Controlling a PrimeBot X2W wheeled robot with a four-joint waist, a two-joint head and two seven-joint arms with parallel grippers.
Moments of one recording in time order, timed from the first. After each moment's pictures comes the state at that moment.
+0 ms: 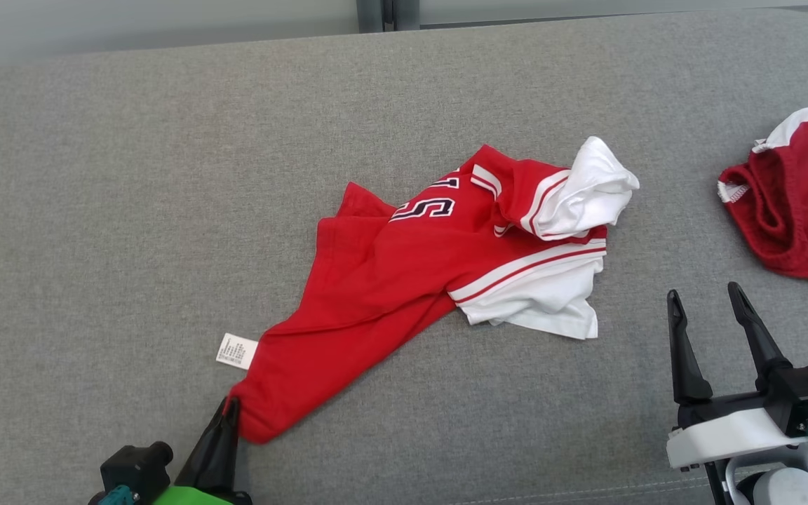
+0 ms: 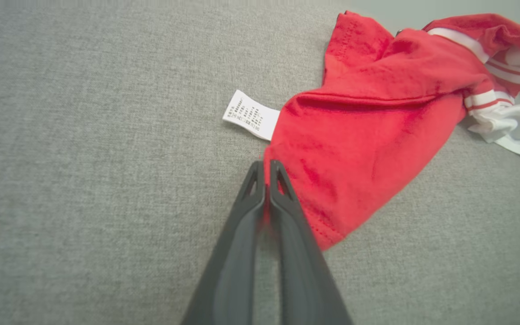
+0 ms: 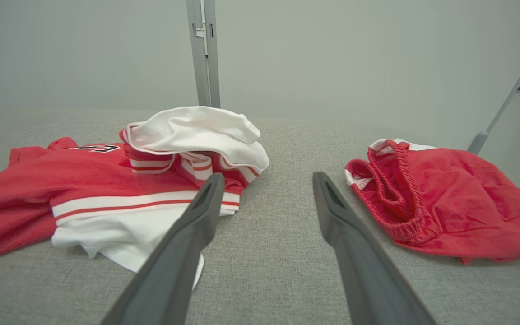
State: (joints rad) left arm 0.01 0.19 -0.25 0.36 -0.49 -0.13 -0.26; right arm 0.02 -0.05 -0.09 0.01 0.00 0.13 -0.26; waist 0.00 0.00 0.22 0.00
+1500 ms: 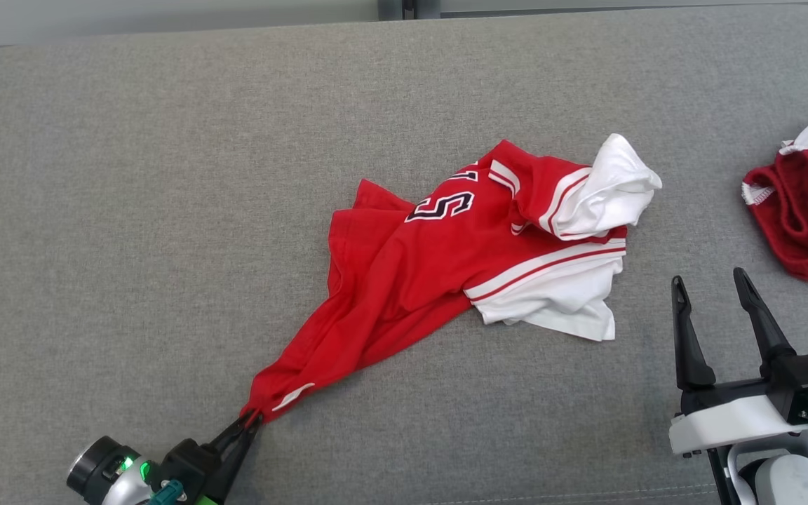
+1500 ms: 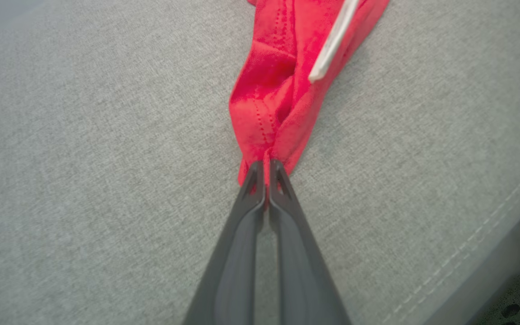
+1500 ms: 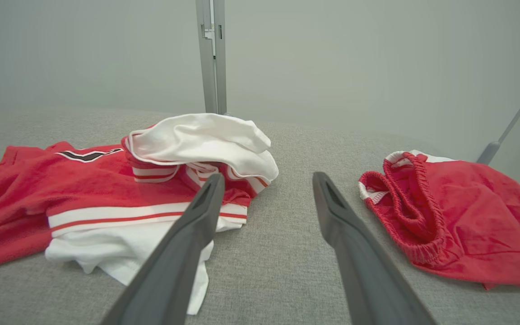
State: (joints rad) left arm -0.13 0.46 -0.58 0.38 -0.22 -0.12 -0.26; right arm -0.01 -0.05 -0.10 0.01 -0.02 0.13 -0.26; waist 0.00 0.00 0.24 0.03
